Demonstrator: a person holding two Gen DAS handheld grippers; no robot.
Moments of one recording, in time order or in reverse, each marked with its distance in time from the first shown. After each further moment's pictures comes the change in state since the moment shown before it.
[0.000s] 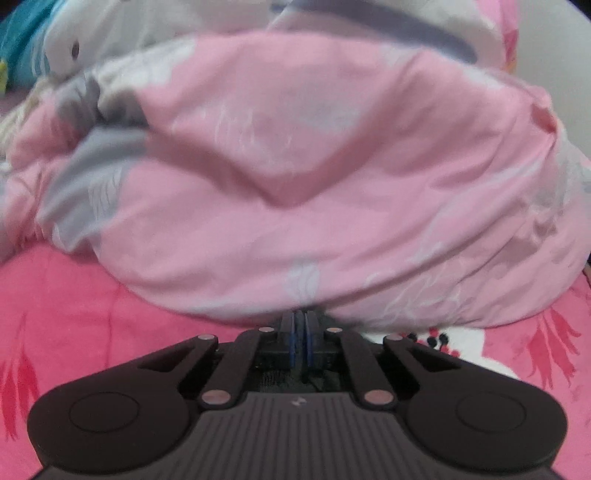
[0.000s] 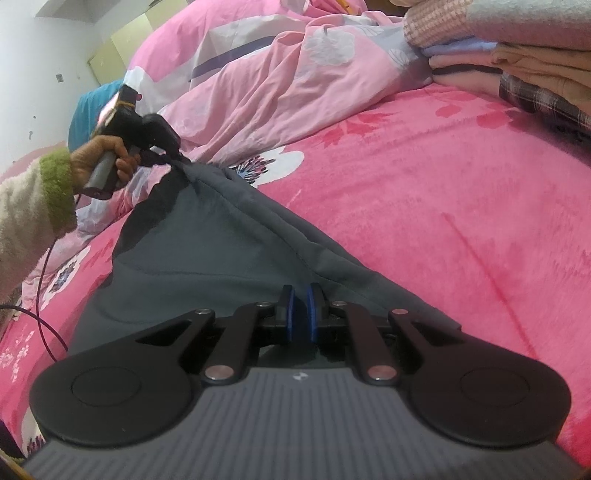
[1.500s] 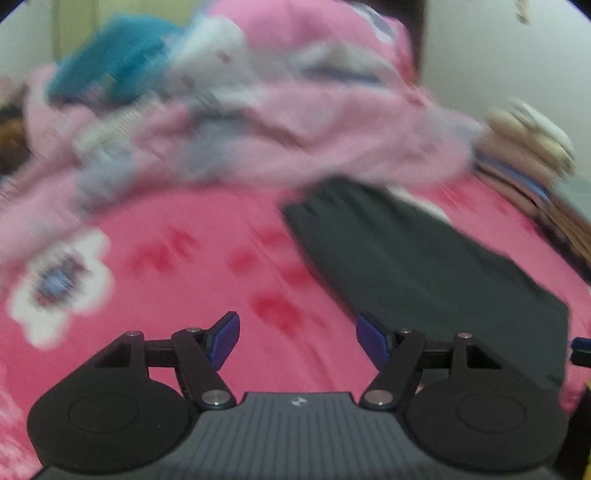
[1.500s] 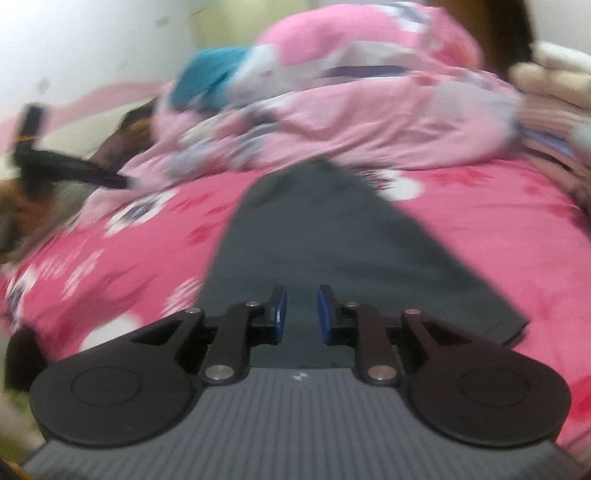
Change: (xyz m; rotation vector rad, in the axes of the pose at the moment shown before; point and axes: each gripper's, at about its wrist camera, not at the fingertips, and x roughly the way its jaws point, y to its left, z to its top) left arm -0.280 0.147 -0.242 0.179 -0.113 -0.151; right arm -0.100 0.127 -0.037 -0.370 0.025 0.149
